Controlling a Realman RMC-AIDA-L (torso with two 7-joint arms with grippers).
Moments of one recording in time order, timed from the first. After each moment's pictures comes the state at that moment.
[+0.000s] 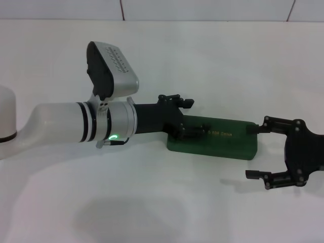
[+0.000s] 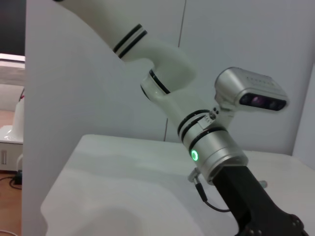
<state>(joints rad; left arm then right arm) -0.74 -2.11 1.65 0.32 1.18 0.92 -1.14 0.48 2.00 -0.71 -0.51 -1.96 -1.78 0.74</state>
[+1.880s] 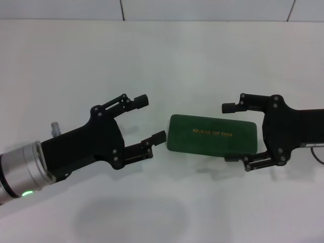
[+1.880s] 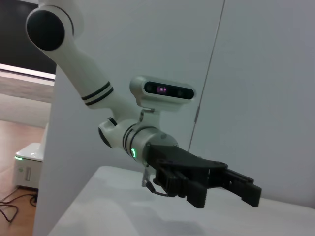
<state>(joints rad) -0.34 -2.02 1.46 0.39 1.00 1.59 -0.71 0.59 2.00 -0.81 -0.49 -1.85 -1.81 0.75</state>
